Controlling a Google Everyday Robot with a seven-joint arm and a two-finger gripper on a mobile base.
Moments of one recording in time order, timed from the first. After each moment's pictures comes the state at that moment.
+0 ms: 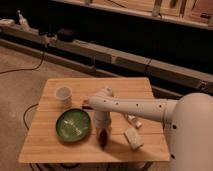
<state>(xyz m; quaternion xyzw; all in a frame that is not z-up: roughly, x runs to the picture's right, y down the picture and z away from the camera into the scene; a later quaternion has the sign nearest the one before) -0.008 0.256 0.813 -0.28 -0.36 -0.69 0.56</state>
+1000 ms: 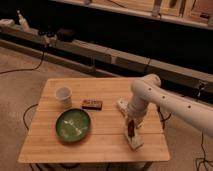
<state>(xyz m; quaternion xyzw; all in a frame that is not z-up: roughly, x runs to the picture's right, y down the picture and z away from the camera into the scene) 0.166 0.191 0.744 -0.25 -0.31 -0.60 0.69</state>
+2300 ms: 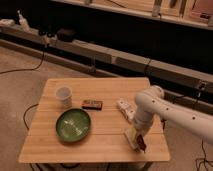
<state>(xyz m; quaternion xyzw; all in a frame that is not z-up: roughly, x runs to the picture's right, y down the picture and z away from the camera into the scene) 0.180 0.243 0.754 -0.24 -0.37 -0.73 0.53</state>
